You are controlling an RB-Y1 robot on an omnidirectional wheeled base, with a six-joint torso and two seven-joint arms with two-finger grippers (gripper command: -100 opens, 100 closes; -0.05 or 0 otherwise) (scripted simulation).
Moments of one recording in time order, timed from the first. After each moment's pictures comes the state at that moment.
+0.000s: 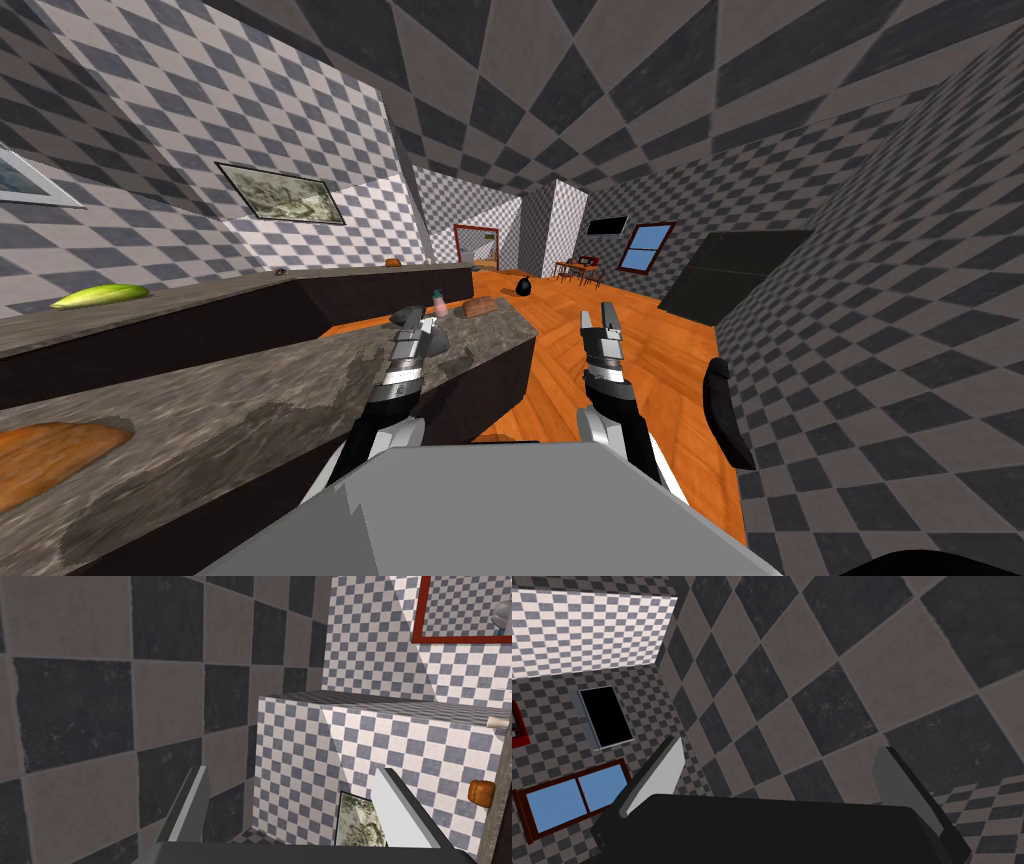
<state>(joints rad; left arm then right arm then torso) 0.54 -0.04 -0.07 -2.28 -0.02 -0.39 -0.15 0.51 0.04 0.05 -2.33 0.04 -0.51 0.11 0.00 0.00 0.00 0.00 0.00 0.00</state>
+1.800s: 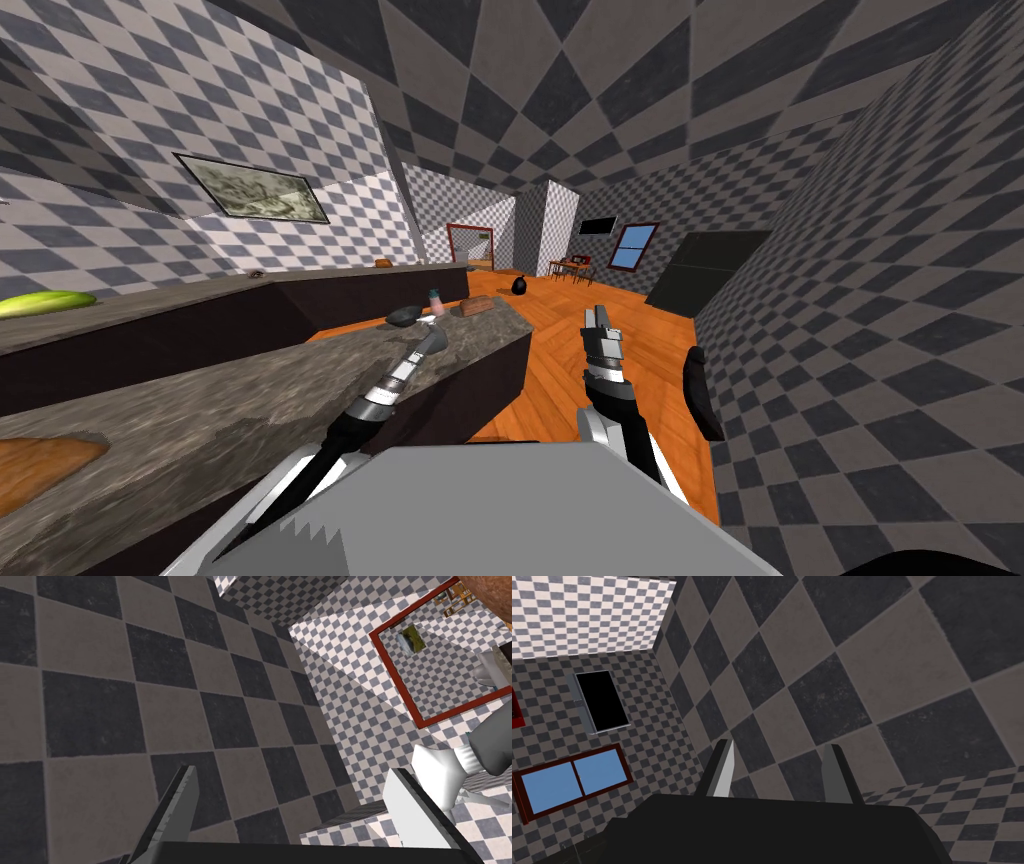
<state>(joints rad) 0.58 0.45 0.01 -2.09 -0.15 -0.45 -0.13 0.51 0.04 0.05 -2.33 0.04 -0.51 0.11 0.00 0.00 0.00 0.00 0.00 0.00</state>
